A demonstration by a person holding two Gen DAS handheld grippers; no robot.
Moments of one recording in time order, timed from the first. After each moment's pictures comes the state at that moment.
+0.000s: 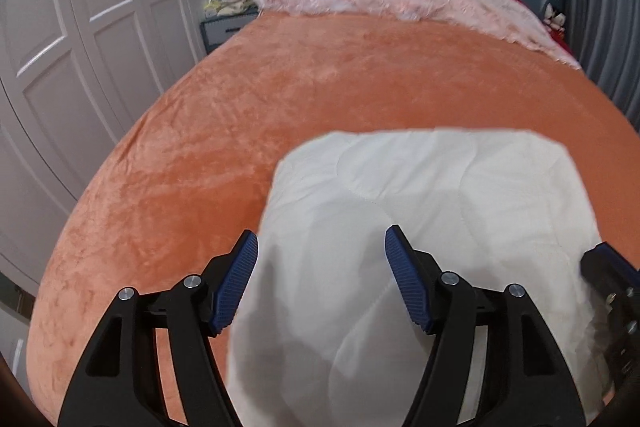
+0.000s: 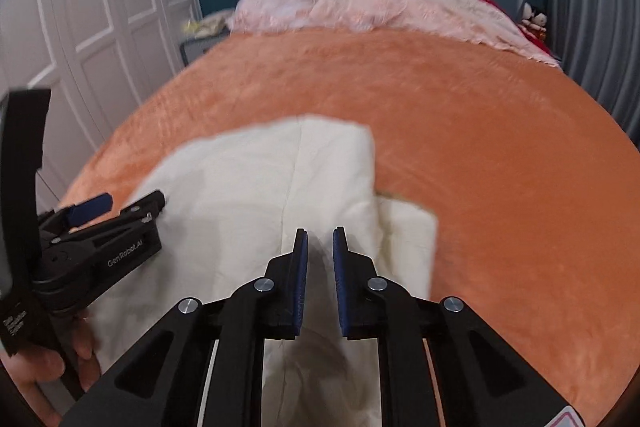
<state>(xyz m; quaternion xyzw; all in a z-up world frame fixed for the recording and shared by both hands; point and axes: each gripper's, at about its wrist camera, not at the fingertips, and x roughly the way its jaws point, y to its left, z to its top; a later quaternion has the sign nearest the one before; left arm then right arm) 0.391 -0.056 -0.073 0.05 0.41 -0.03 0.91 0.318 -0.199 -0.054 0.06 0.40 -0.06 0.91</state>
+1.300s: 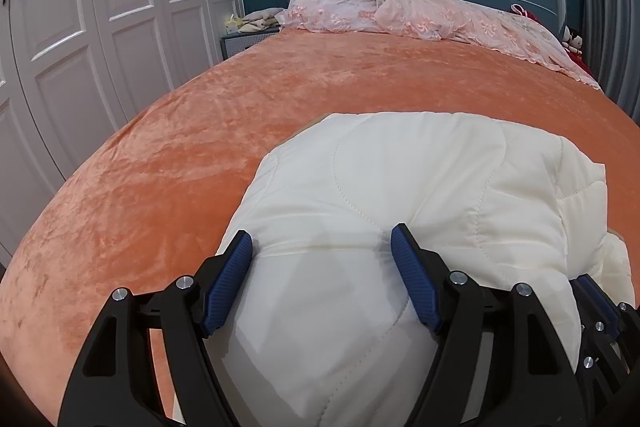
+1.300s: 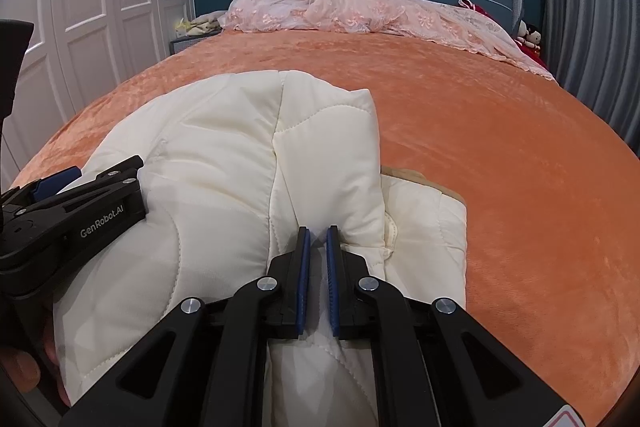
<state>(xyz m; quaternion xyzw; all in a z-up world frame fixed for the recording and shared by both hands) 0.402 -0.064 -0.132 0.03 0.34 0.00 0.94 0.331 -0.194 -0.141 0.03 0.36 -0.08 0.93</state>
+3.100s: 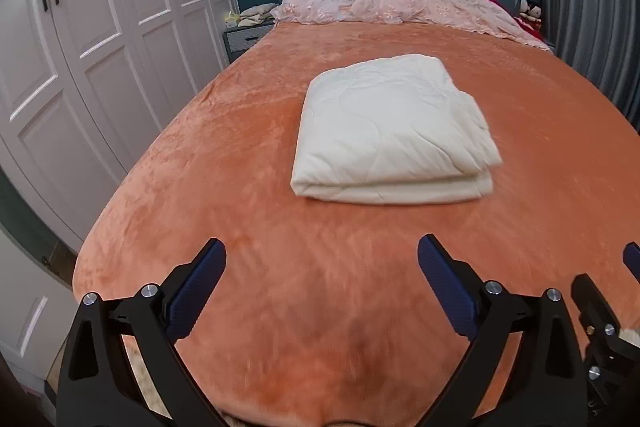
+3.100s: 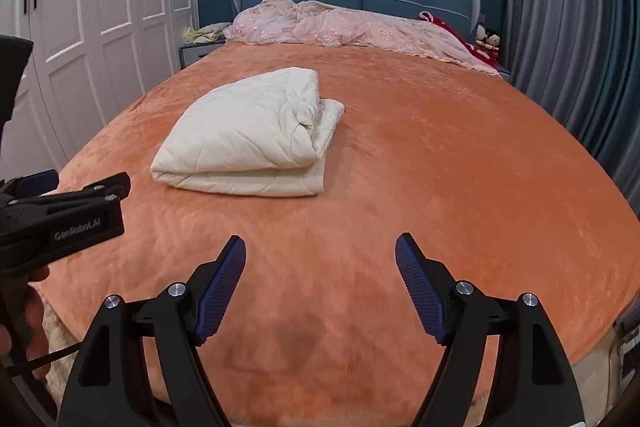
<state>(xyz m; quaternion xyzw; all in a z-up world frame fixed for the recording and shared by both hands) 0.068 -0.004 -0.019 0.07 0.37 -0.03 0.92 -0.015 -0.157 -0.019 0.02 0.35 -0.11 0.93</state>
